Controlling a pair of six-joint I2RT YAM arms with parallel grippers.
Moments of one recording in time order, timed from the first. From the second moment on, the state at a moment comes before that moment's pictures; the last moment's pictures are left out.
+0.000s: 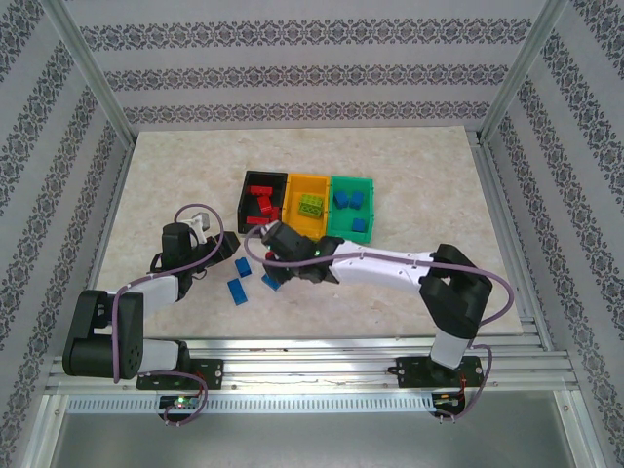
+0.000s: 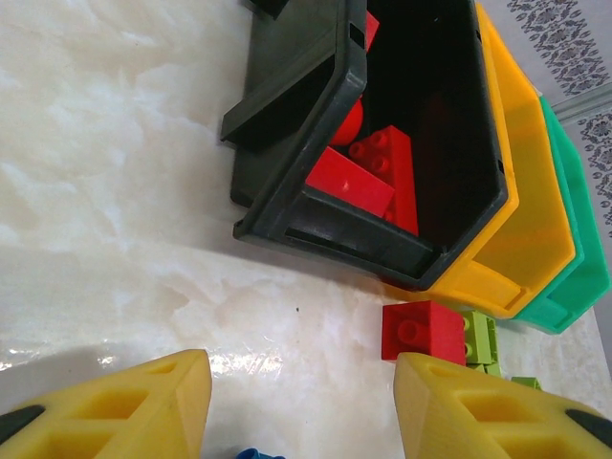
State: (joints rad) left arm 0.01 1.33 0.37 0.36 0.51 -0.59; right arm 1.00 1.77 1.28 -0.41 0.08 0.42
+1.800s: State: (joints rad) left arm -0.20 1.33 0.42 0.36 0.44 -0.53; right arm 0.70 1.17 0.58 -0.07 0.04 0.36
